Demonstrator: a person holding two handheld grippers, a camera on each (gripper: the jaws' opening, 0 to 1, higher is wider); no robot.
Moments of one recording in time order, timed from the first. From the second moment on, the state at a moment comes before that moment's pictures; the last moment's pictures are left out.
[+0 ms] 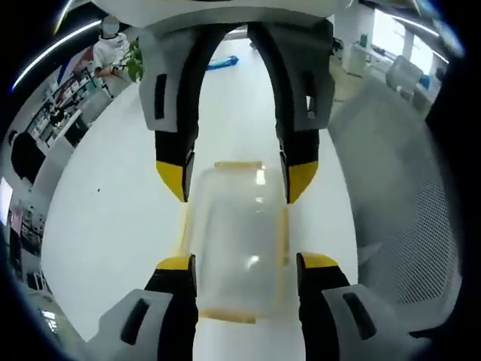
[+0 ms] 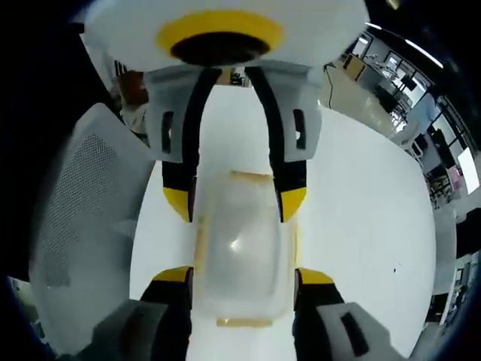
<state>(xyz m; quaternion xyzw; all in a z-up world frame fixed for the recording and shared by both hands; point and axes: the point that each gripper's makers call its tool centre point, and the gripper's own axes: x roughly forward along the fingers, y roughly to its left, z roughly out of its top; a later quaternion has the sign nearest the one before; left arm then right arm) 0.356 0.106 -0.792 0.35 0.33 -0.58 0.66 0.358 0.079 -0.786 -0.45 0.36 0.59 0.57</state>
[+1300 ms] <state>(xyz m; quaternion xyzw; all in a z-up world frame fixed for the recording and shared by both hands) 0.386 0.138 -0.787 0.25 0.34 -0.32 0.85 0.379 0.073 -0.780 -0.24 0.34 0.36 0.83</state>
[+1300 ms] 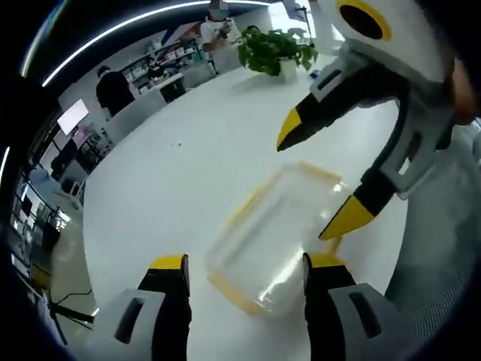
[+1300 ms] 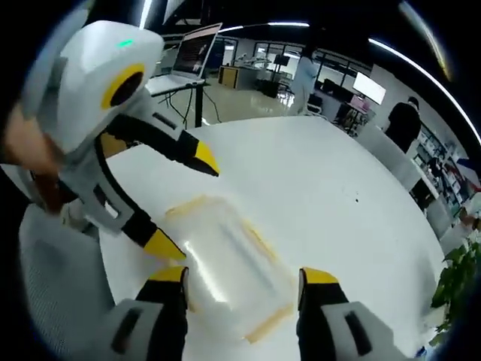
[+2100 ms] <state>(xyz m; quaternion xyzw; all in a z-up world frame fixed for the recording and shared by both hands) 0.397 0.154 -0.793 0.10 0.35 -0.27 0.89 0.386 0.055 -0.780 -0.10 0.32 0.28 0.90</state>
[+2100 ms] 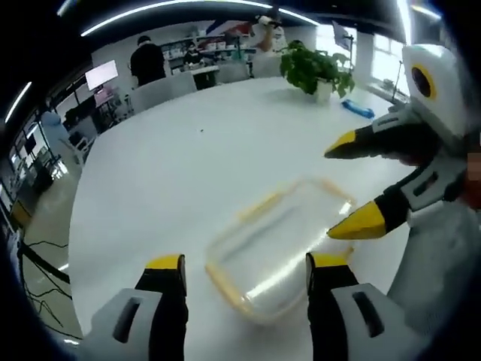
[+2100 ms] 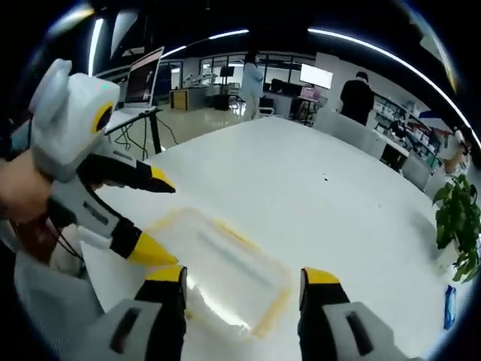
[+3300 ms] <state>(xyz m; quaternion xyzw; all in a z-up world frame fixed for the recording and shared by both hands) 0.381 0.145 -0.816 -0.10 0.40 -0.28 0.87 0.375 0.047 -0.826 0.06 0.39 0.26 0.88</state>
